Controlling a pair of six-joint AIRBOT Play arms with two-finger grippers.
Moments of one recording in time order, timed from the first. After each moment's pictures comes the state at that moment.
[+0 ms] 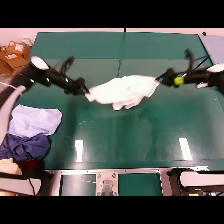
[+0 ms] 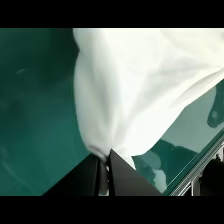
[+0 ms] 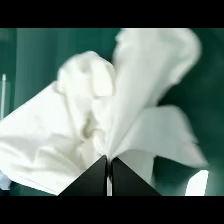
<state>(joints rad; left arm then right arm) -0.11 -1.55 1.40 0.76 -1.27 -1.30 -0.25 -1.47 1.30 -0.62 1.19 1.14</state>
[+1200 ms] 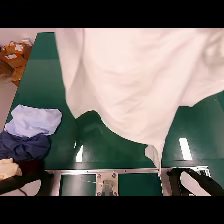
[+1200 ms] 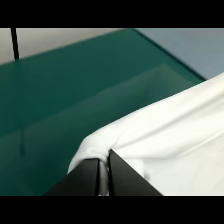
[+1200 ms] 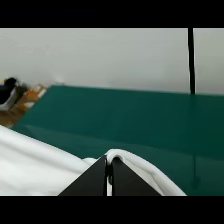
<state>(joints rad) -0.11 -1.33 1.97 0.89 -1.19 -1.24 -0.26 -1.02 1.63 -0.74 1.09 1.22</state>
